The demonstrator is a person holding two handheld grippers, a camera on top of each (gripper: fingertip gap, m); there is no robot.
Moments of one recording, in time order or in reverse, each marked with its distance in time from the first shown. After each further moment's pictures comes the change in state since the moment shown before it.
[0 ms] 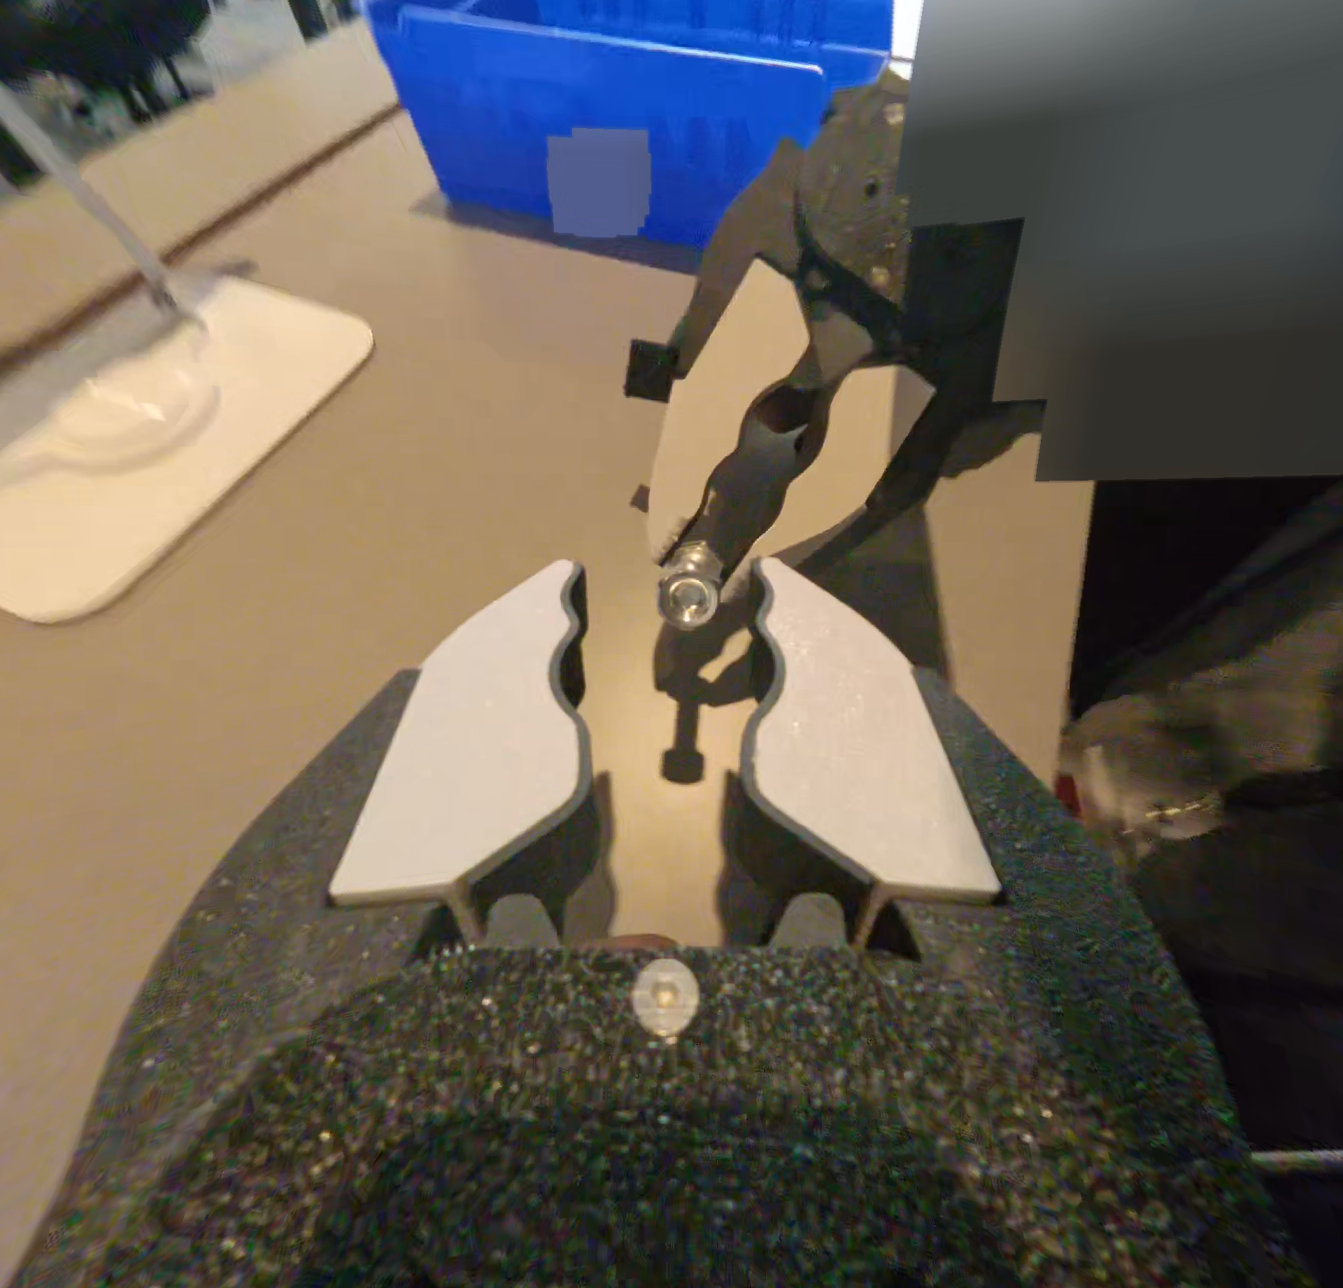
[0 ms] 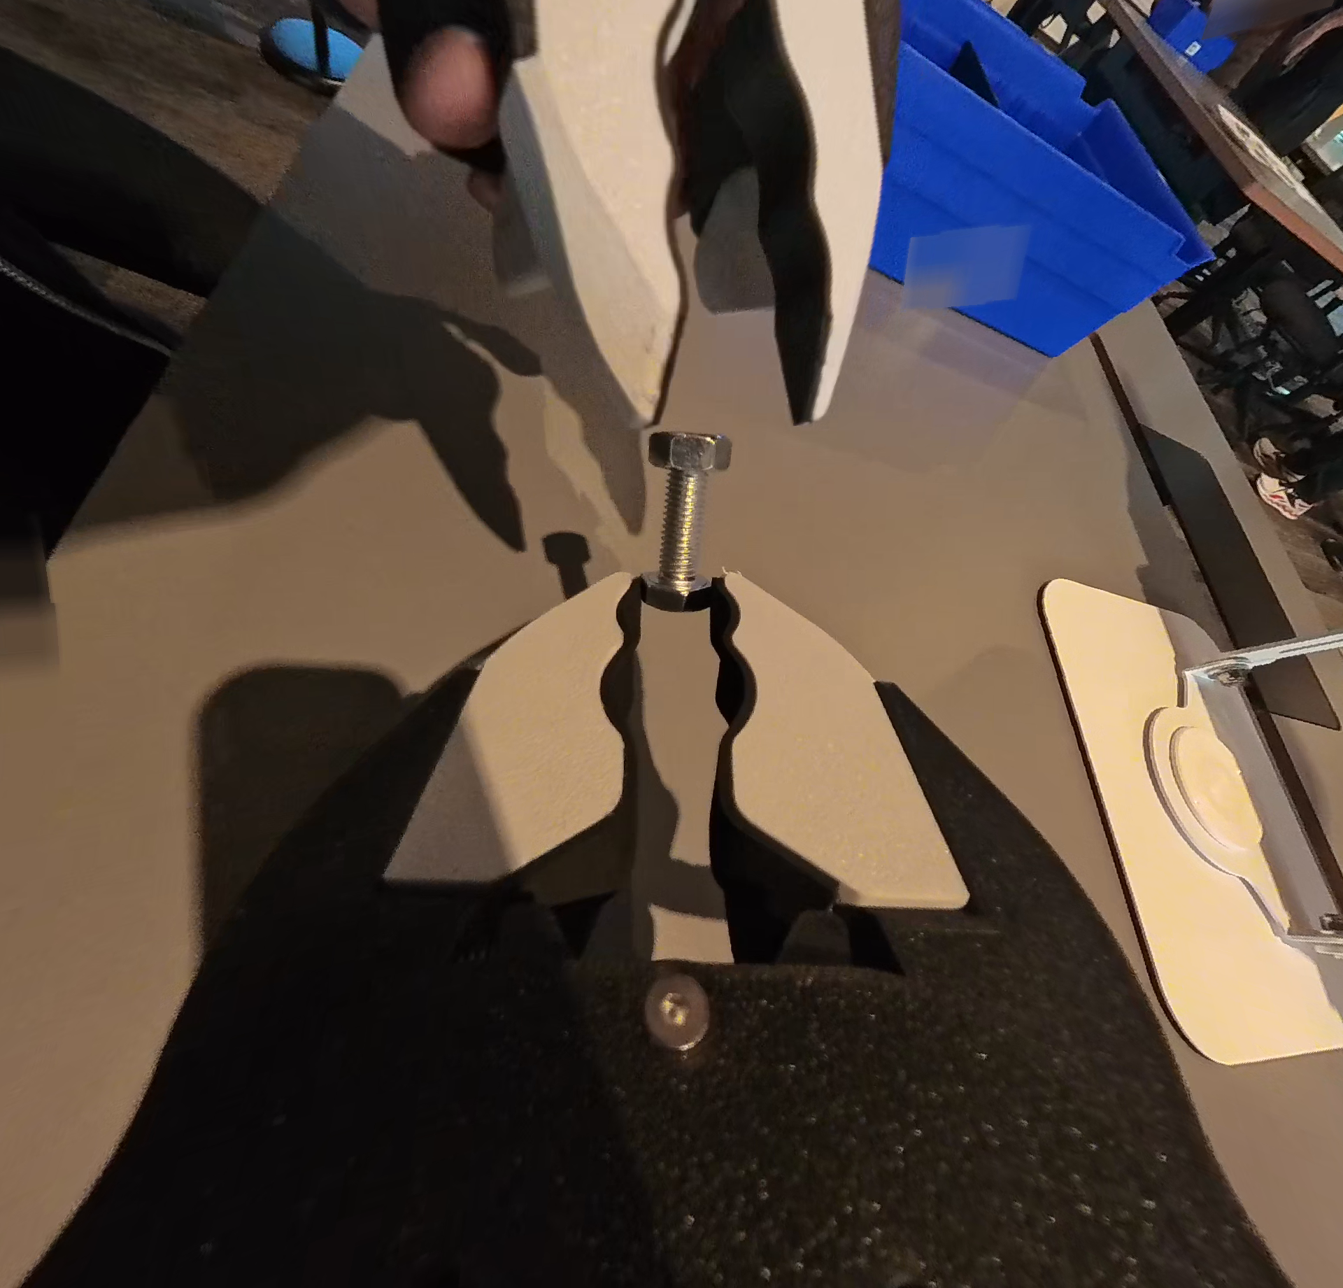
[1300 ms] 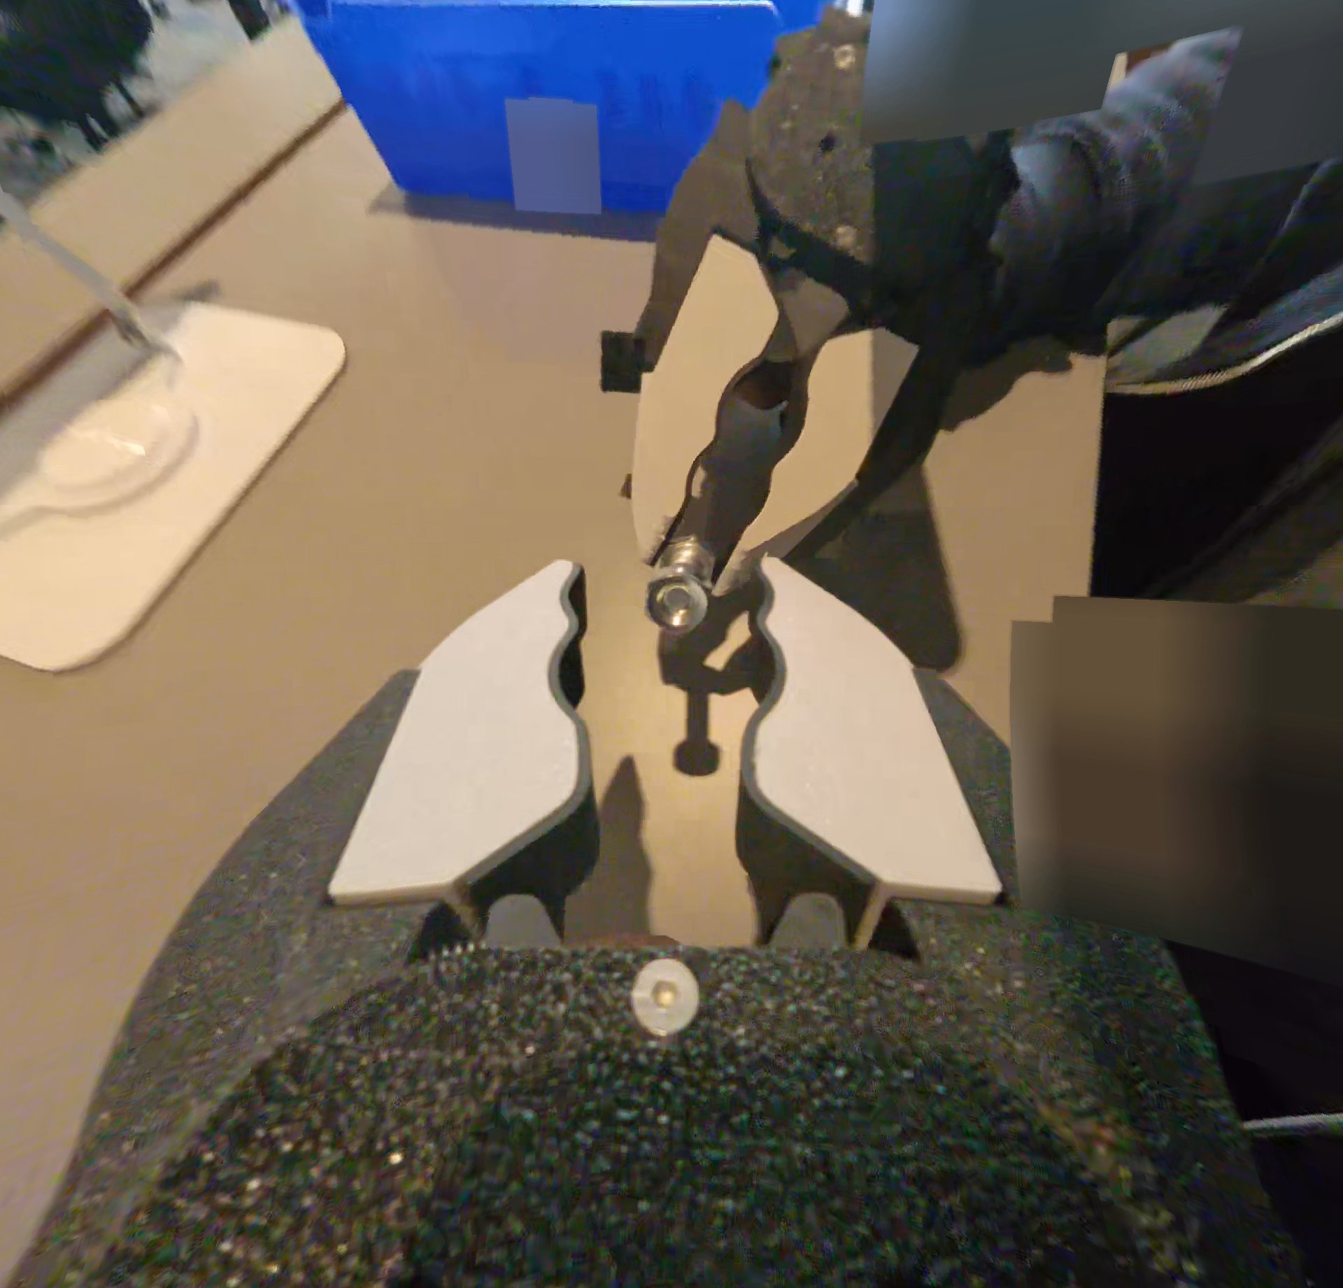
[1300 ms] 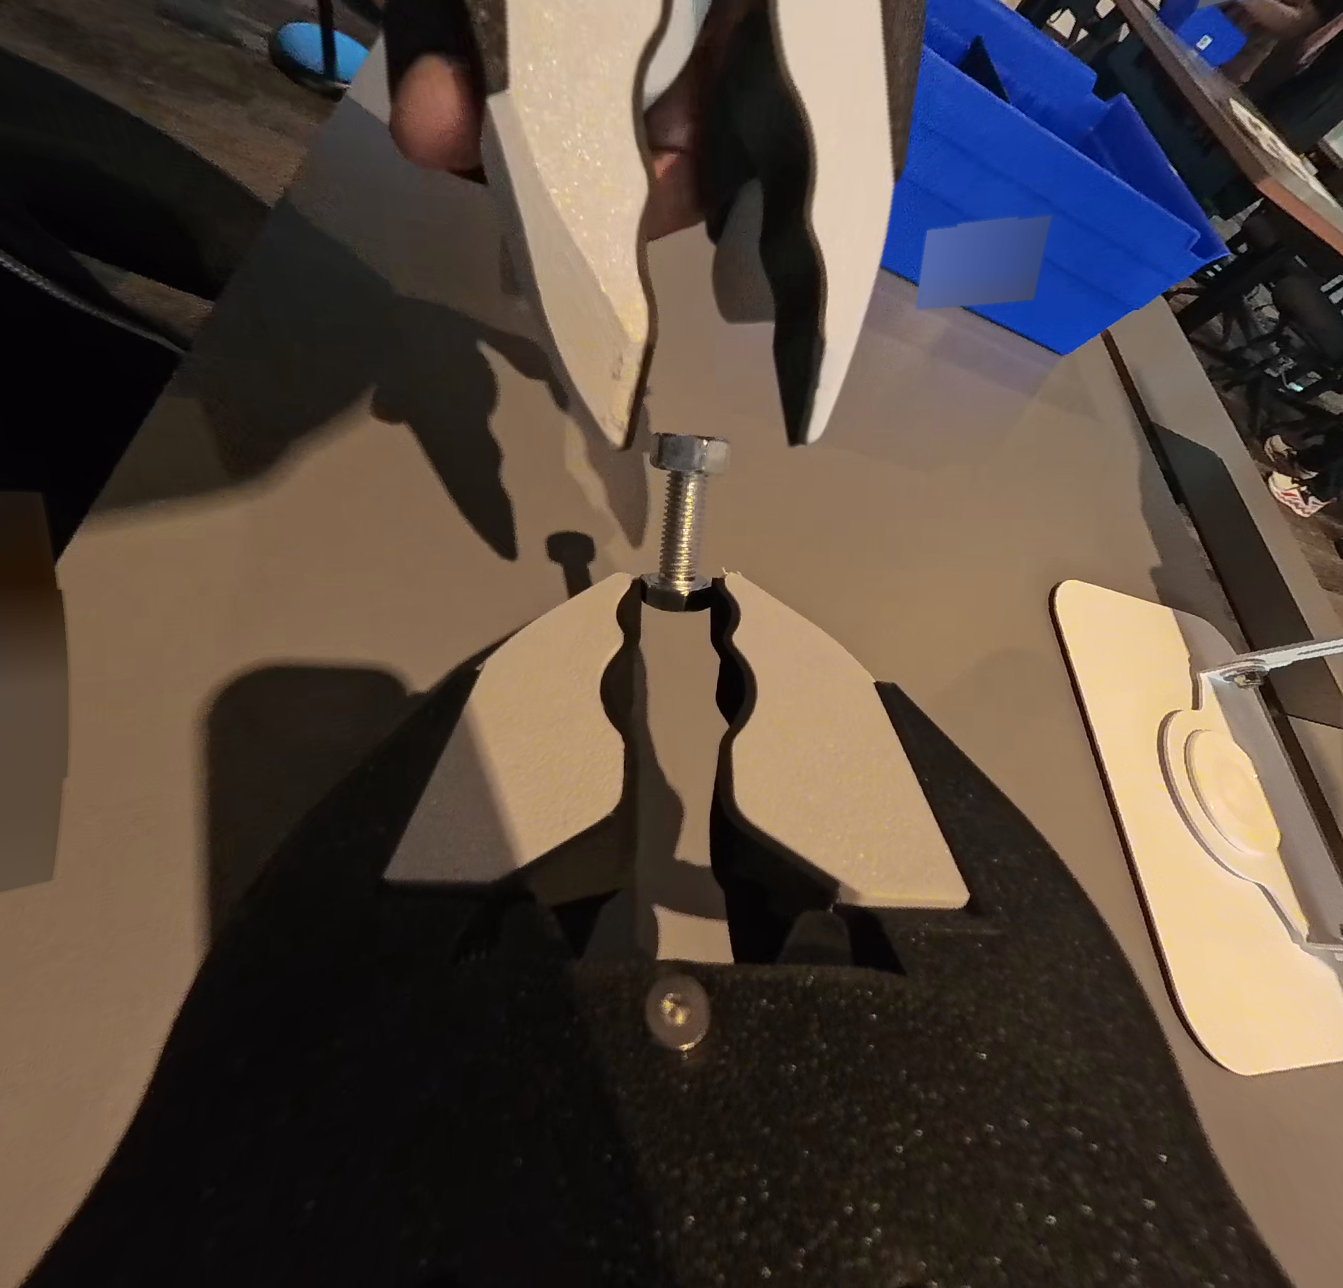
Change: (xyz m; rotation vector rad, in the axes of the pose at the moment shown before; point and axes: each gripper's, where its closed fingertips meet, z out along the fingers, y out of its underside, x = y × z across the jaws) left arm 0.003 0.004 0.003 -0.042 0.031 0.102; right arm -0.001 0.001 0.003 -0.001 -0.008 0.006
